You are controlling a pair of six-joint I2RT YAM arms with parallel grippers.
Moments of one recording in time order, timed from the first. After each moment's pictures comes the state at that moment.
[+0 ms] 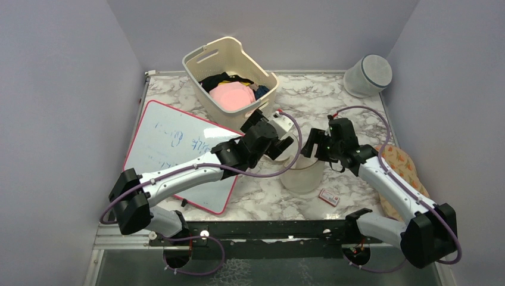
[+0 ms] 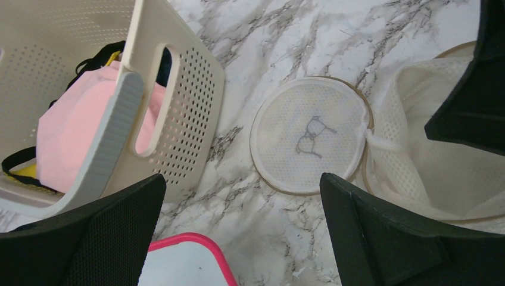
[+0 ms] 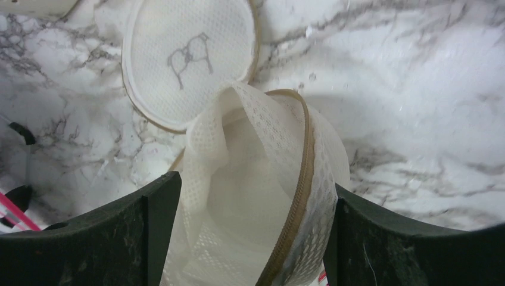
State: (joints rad) left arm -1.03 1.40 1.12 -0.18 -0.50 0.14; right arm 0.37 1.12 0.77 -0.45 -0.03 0.50
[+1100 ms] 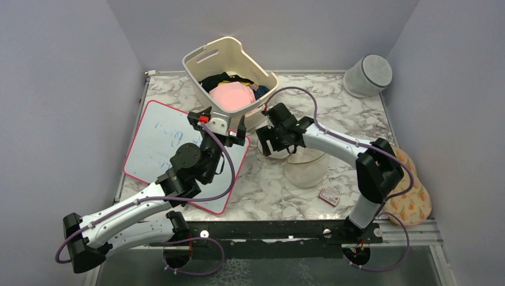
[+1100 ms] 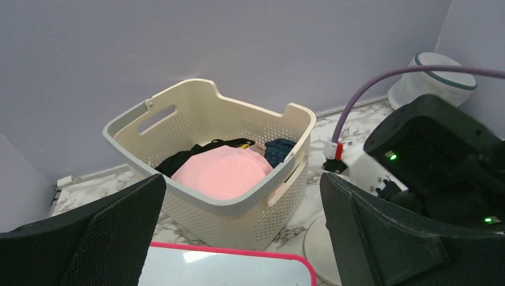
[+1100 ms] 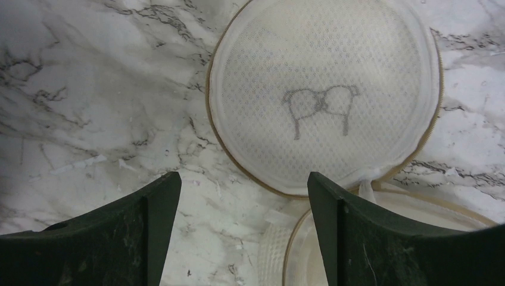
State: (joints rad) left arm -1.01 0.85 0.79 0.29 -0.70 0.25; right arm 0.72 1.70 1.27 -0.54 0.06 0.22
